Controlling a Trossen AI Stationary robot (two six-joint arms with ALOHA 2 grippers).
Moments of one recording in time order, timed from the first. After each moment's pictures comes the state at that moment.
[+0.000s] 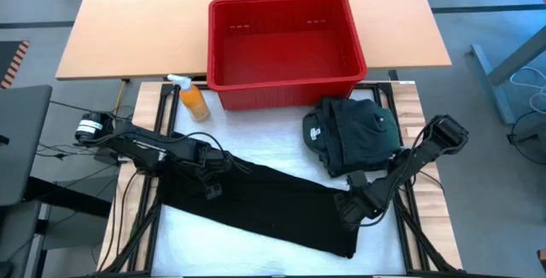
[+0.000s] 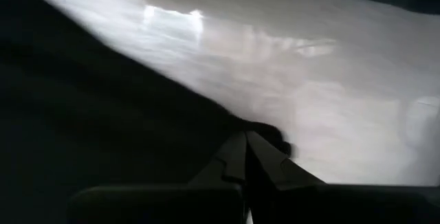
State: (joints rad) left arm -0.07 1.39 0.64 -0.57 0.16 -0.49; right arm 0.68 1.56 0.88 -1.04 0.17 2.01
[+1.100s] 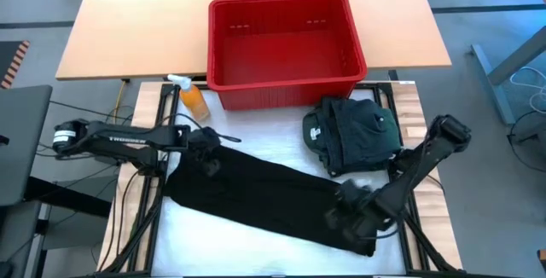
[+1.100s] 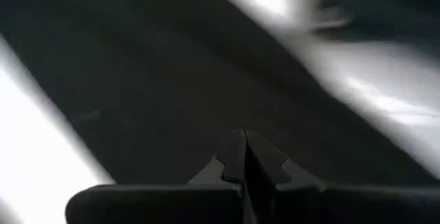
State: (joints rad) left arm 0.17 1.08 0.50 -0.49 -0.03 -0.45; right arm 0.76 1.54 1.08 -0.91 0.51 1.77
